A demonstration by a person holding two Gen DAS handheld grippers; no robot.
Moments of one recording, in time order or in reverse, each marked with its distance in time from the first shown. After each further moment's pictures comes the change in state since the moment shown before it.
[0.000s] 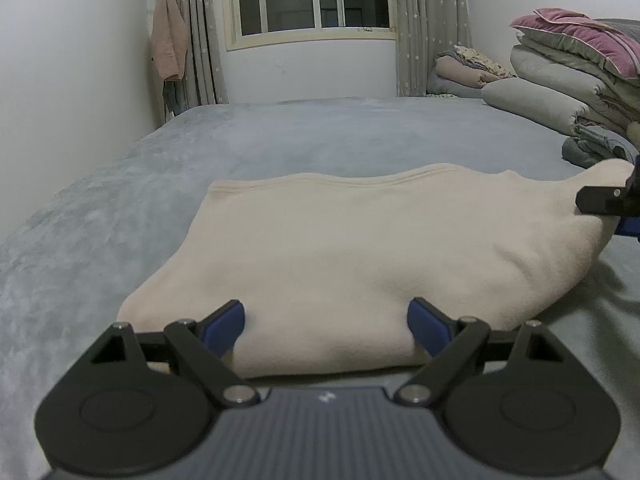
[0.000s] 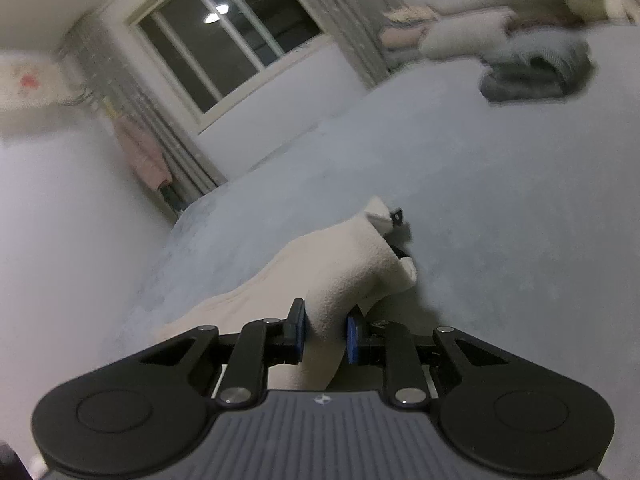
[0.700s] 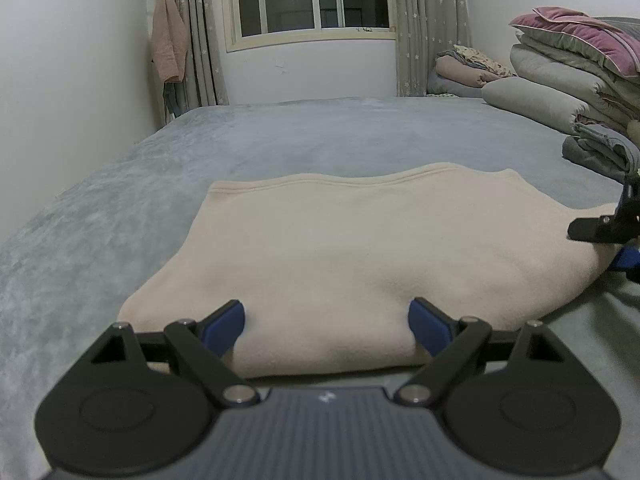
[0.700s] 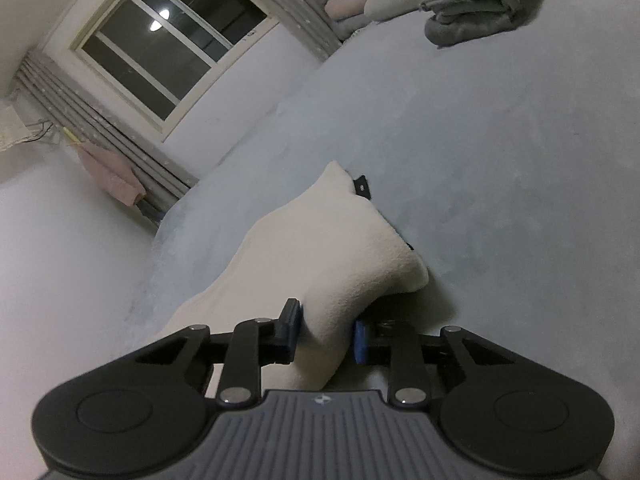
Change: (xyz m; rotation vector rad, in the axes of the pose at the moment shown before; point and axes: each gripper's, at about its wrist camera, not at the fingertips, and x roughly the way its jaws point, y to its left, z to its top) left arm 0.001 -0.001 -0.001 0.005 -0.001 0.006; right arm 0.022 -0.035 -0.003 0.221 0.077 -0.026
